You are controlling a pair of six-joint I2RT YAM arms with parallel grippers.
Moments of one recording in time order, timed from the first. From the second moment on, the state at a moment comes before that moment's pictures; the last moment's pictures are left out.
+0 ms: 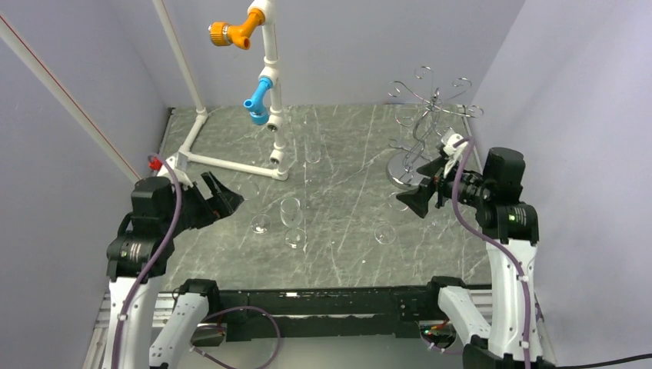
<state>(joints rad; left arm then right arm) -0.06 0.63 1.07 -0.96 0.25 -0.55 -0.10 0.82 1.17 -0.86 -0.92 -0.37</state>
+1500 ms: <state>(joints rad) -0.34 1.16 1.25 -1.07 -0.19 -0.60 0.07 0.91 1.16 -0.84 -0.90 -0.42</state>
